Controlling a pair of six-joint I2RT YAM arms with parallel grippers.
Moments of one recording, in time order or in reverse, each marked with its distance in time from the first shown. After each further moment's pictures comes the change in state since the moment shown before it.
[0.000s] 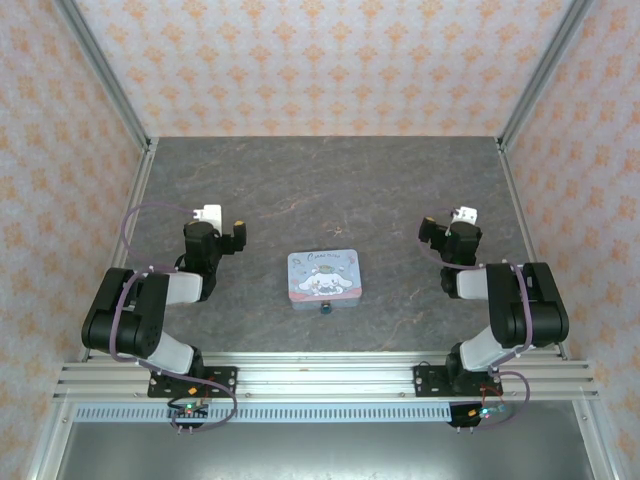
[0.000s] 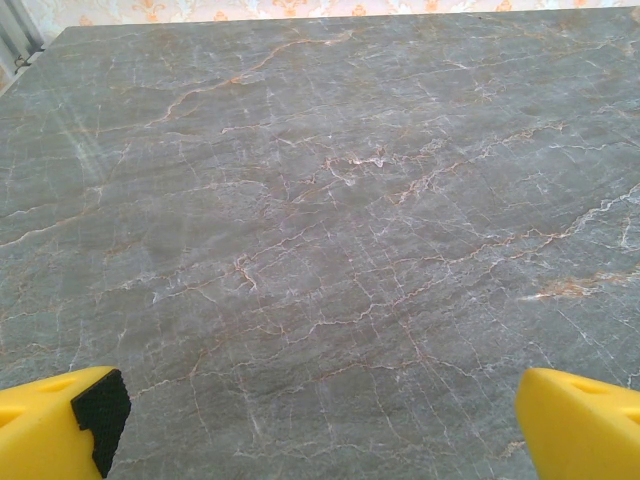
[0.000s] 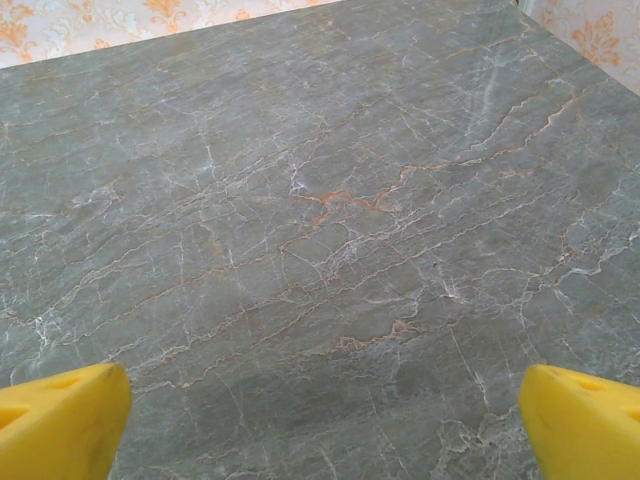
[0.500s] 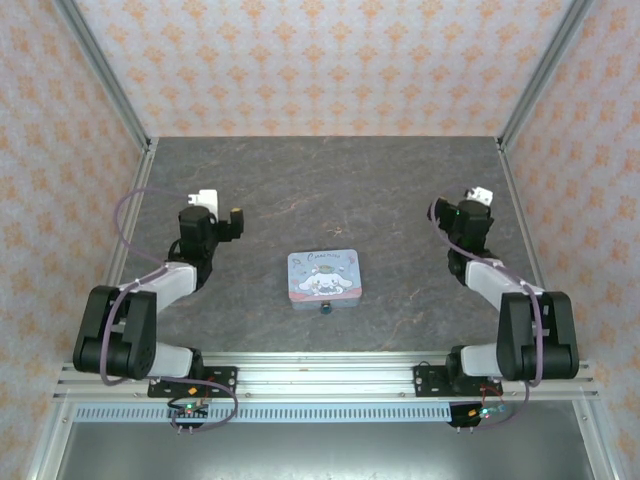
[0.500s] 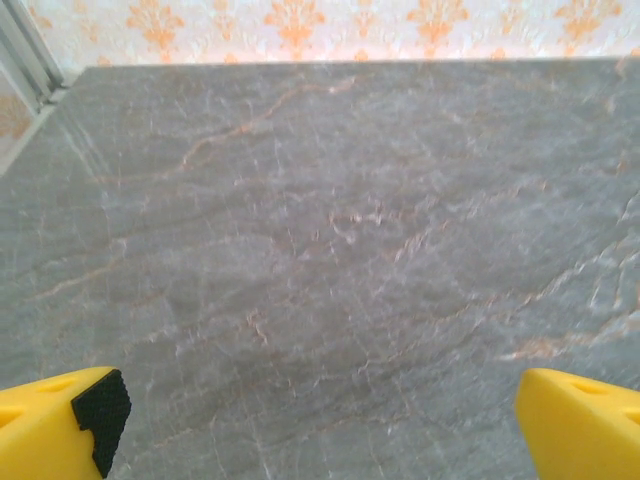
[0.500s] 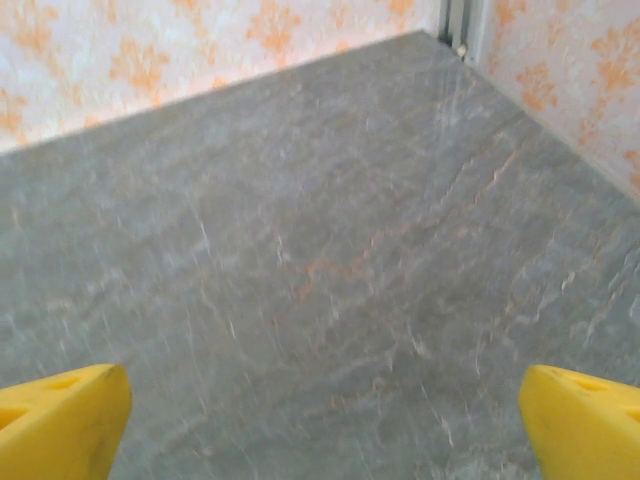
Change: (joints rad) left arm 0.006 -0.140 0.150 -0.296 0.000 -0.018; right arm -0.002 -0.208 0.199 -0.404 0.061 0.142
